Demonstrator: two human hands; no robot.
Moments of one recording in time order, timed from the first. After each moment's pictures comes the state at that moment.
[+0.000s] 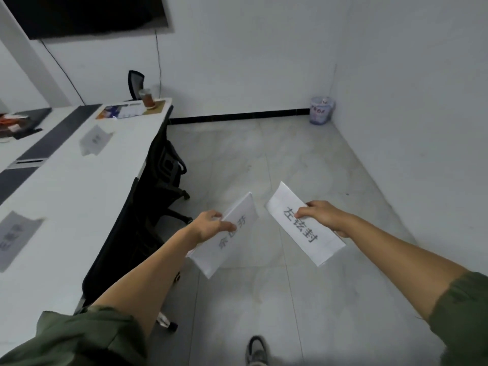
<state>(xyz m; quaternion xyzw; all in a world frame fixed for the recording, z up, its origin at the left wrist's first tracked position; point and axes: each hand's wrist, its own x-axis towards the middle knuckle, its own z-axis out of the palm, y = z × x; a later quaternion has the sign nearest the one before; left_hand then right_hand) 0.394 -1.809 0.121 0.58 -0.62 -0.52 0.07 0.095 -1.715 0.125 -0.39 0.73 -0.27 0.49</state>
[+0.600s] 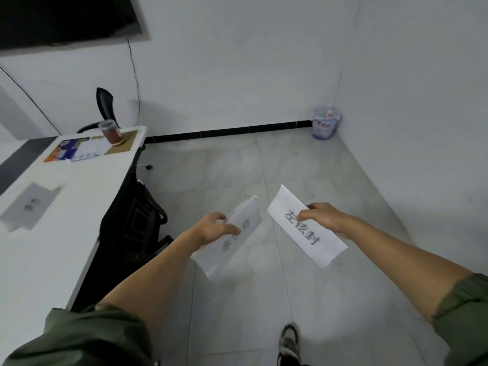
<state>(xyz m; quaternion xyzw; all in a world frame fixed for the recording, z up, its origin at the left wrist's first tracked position) 0.211 -2.243 0.112 0.57 -0.64 -0.51 0.03 -0.077 -2.135 0.117 -0.38 0.74 -0.27 0.49</state>
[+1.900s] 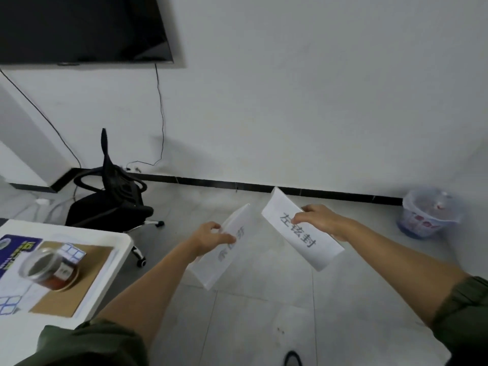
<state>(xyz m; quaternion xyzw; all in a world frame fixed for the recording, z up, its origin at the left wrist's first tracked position) 0.053 -3.133 0.110 0.65 -0.55 -0.51 0.10 -0.251 -3.111 0.135 -0.49 0.68 -0.19 0.51</state>
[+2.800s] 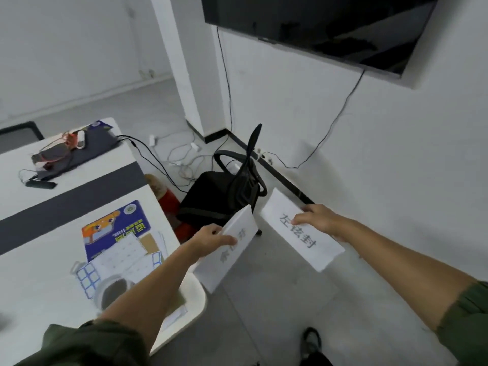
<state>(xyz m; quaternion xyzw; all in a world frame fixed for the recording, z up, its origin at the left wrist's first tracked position) 0.359 -3.433 0.103 0.82 -0.25 -0.45 0.26 0.130 -3.634 0.128 -0.71 0.44 0.04 0.55</state>
